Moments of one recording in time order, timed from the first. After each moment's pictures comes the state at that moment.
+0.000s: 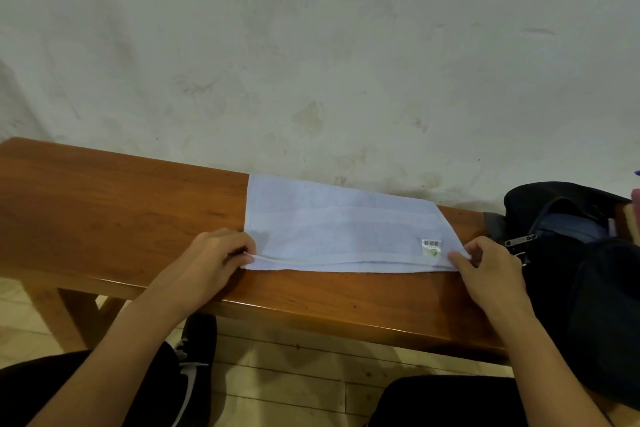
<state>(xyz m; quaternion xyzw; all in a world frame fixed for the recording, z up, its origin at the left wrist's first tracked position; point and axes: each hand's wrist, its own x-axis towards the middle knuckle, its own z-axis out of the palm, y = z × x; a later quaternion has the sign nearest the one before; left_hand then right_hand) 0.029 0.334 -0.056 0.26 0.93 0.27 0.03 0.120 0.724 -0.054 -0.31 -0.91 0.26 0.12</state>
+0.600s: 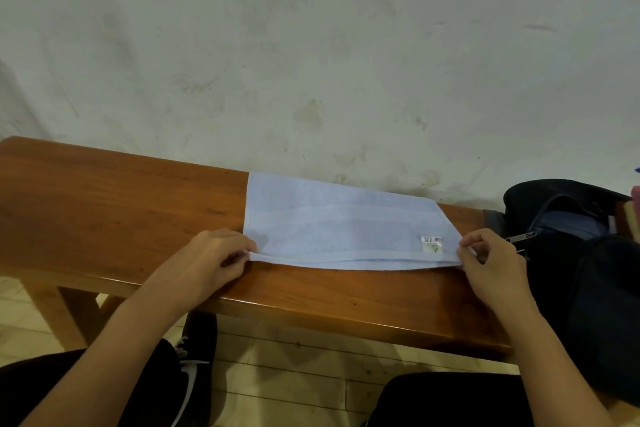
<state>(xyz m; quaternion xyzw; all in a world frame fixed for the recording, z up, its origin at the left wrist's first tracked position) 0.028 0.330 -0.055 0.28 0.93 0.23 0.03 0.122 0.730 -0.053 -0.29 -0.88 0.33 0.15</state>
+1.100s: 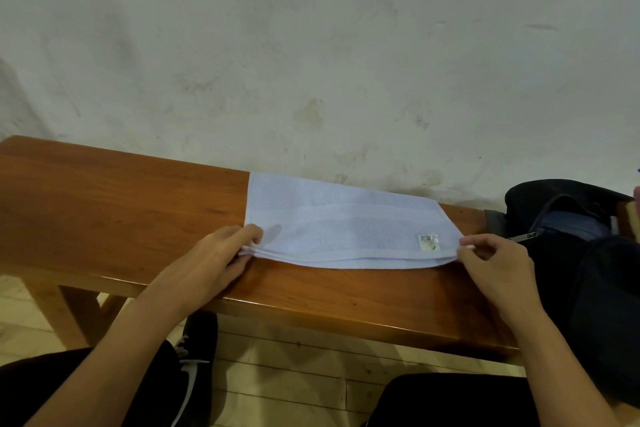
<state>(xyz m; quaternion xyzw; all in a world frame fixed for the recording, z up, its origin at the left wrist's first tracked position) 0.031 0.333 -0.062 0.32 0.92 0.25 0.01 0.123 0.735 -0.056 -0.29 -0.87 0.36 0.19</state>
